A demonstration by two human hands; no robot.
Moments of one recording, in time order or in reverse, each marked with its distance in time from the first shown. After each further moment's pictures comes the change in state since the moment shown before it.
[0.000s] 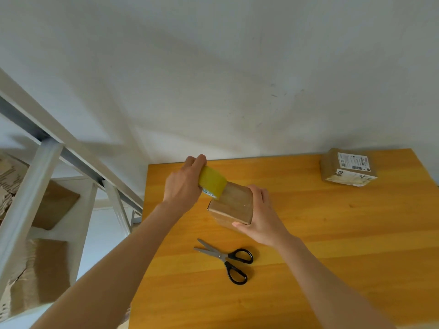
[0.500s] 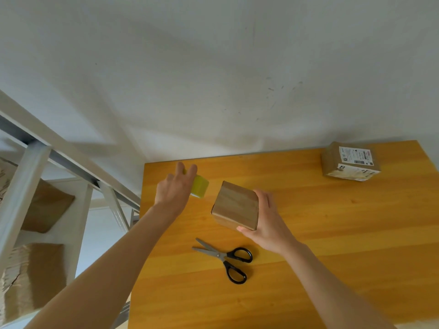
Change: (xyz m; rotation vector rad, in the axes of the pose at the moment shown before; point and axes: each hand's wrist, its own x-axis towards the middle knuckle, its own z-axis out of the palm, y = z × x) left_hand 0.000 -0.023 0.026 0.432 -0.188 -0.083; right_hand -0.012 0.023 0.000 0.036 0.028 -0.013
